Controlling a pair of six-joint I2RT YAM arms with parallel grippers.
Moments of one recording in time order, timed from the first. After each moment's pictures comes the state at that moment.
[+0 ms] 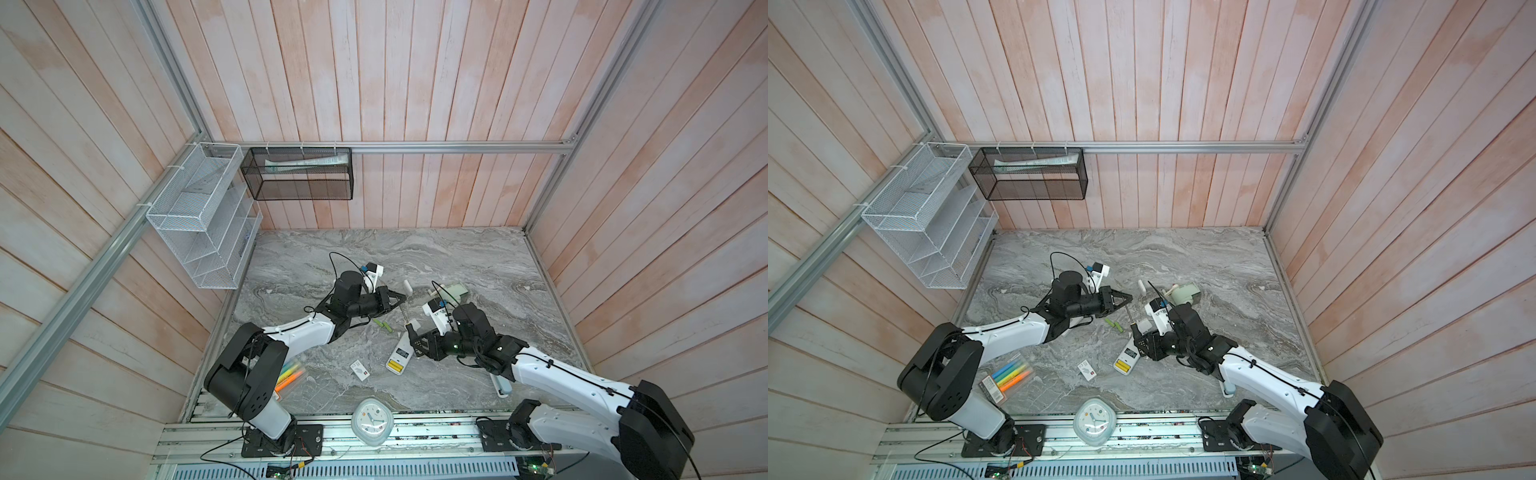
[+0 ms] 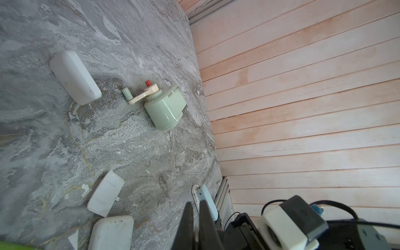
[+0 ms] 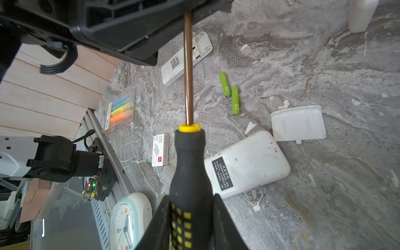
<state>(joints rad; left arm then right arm) -0.56 1.60 0.82 0.42 0.62 -0.96 0.74 1.12 0.56 -0.08 -0.39 0.49</state>
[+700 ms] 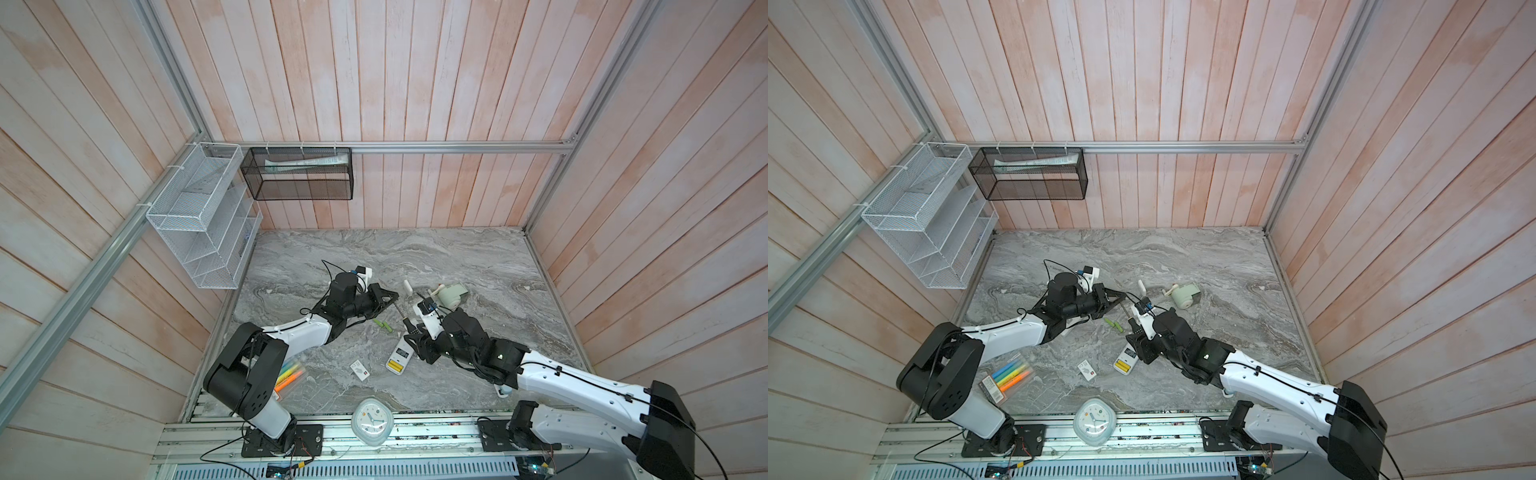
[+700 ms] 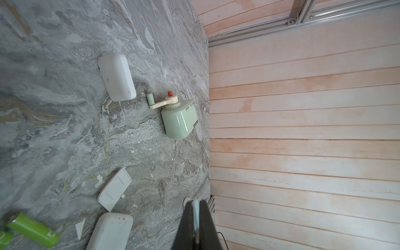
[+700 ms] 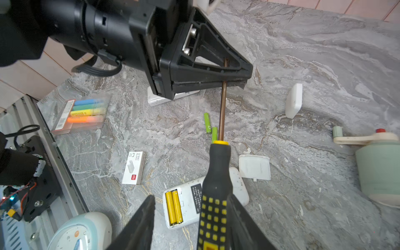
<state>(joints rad) -0.51 1.60 0.78 0.47 0.56 -1.19 1.01 1.07 0.68 -0.19 0.11 0.25</state>
